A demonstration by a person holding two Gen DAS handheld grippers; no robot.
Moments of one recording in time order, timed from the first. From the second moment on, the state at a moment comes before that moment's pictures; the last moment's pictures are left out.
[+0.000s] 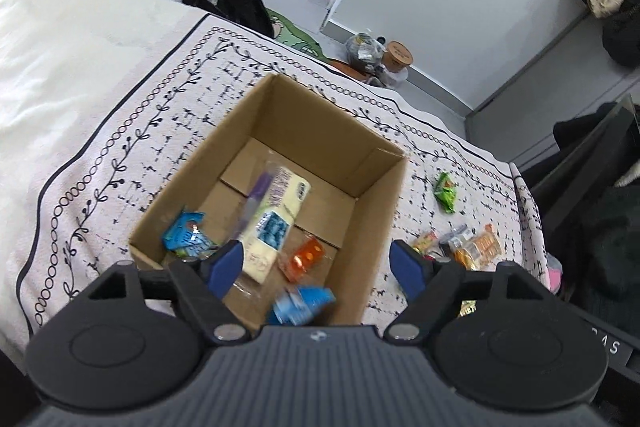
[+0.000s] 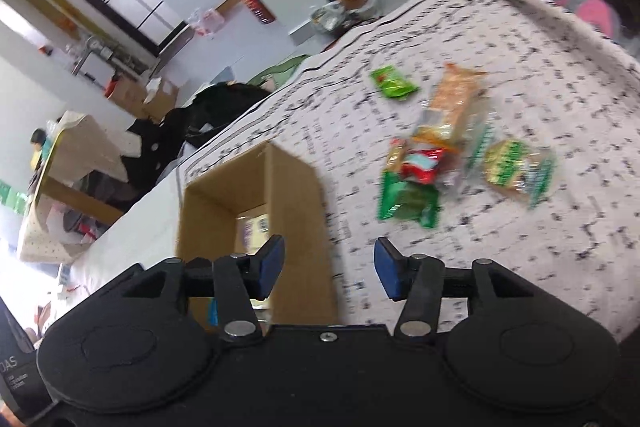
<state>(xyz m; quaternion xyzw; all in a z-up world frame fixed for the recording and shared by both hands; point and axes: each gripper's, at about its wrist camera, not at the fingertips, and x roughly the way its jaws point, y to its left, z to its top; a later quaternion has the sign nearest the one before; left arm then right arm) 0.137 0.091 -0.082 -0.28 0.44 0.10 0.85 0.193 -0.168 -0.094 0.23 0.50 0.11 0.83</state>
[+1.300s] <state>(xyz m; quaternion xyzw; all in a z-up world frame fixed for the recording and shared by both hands) 0.189 -0.043 -0.101 -0.18 0.45 0.05 0.88 0.226 -0.305 -0.169 0.30 0.52 0.06 0.80</state>
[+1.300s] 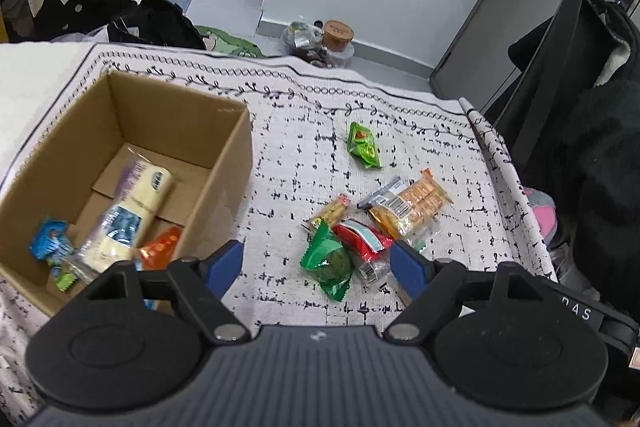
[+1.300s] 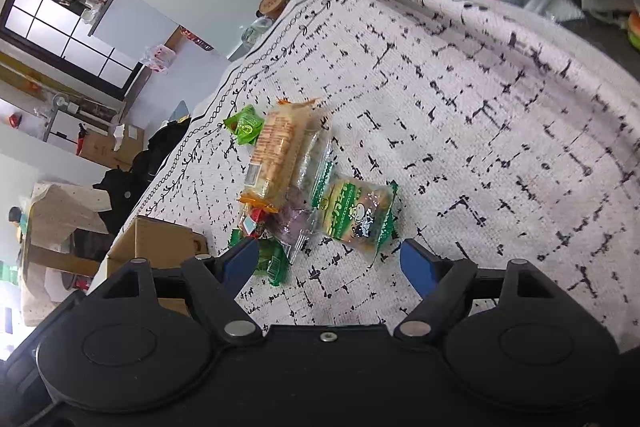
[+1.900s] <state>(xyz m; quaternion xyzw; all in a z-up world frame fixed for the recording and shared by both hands) 0.229 -0.059 -0.166 -0.18 0.50 0.06 0.85 0.256 -0.313 -0.227 0.35 0.55 0.06 0.76</state>
